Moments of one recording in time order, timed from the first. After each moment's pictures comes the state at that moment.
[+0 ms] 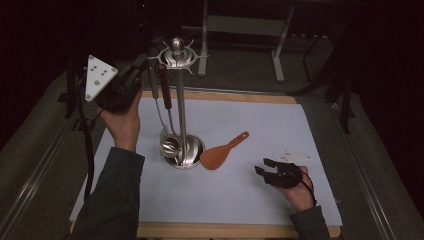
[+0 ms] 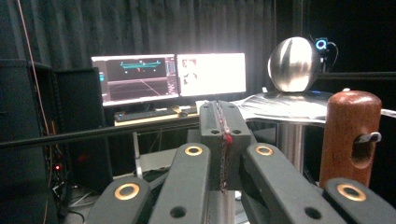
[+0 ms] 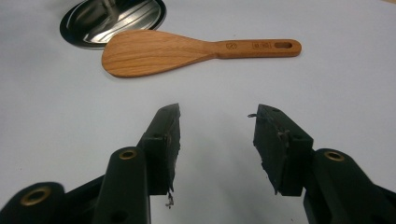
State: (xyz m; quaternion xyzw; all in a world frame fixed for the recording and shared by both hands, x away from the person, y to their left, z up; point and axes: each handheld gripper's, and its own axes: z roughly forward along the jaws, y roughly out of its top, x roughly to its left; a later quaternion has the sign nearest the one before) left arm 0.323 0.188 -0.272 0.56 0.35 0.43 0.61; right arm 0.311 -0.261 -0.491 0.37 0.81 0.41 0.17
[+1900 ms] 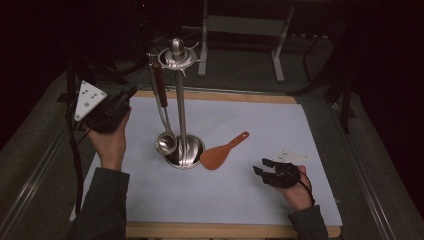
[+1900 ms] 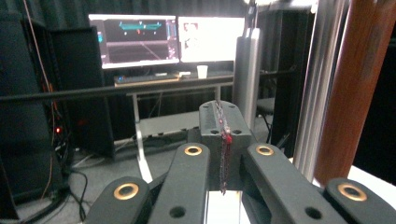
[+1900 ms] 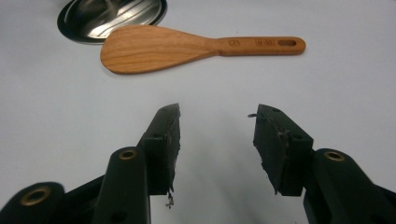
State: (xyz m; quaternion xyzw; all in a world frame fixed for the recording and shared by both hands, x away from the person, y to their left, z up) left arm 0.308 0.225 -0.330 0.60 0.39 0.39 0.58; right arm 0.313 -0.256 -0.493 0.37 0.82 0.41 0.17
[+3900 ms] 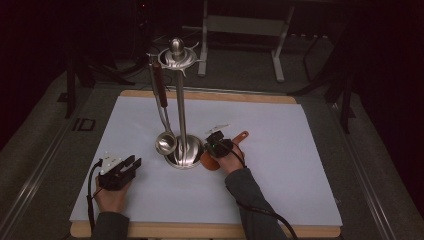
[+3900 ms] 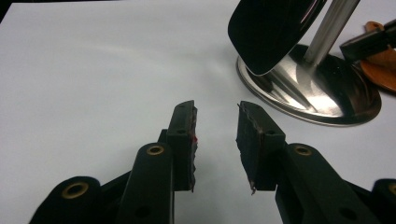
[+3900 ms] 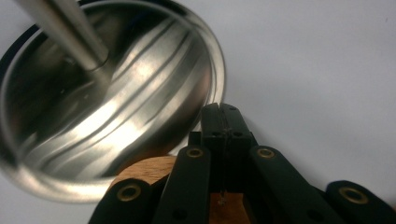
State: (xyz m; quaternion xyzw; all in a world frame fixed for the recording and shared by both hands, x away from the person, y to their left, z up) left arm 0.276 0.255 -0.539 0.69 0.51 0.27 0.45; right arm 0.415 -0.074 -0.527 0.38 0.86 0.32 0.14
